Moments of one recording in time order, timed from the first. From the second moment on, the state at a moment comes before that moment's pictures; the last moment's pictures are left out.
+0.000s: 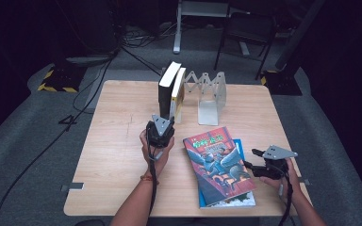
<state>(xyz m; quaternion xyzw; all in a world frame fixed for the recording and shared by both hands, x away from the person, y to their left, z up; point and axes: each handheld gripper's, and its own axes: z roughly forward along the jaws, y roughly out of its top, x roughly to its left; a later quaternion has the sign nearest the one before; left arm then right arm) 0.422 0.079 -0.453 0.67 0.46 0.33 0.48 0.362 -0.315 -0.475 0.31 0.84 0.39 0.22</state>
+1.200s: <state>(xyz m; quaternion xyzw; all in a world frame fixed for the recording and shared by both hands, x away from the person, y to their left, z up) 0.468 0.065 -0.440 0.69 0.45 0.35 0.44 0.362 -0.316 -0.476 0.31 0.84 0.39 0.22</state>
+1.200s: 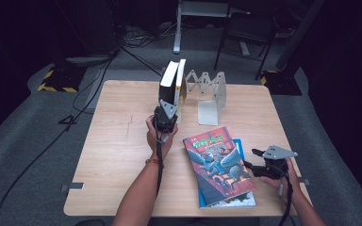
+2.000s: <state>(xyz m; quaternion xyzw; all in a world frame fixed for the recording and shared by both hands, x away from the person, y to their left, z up) 0.416 0.083 -0.444 0.81 0.33 0.27 0.40 0.357 -0.314 -0.469 0.31 0.84 0.38 0.23</state>
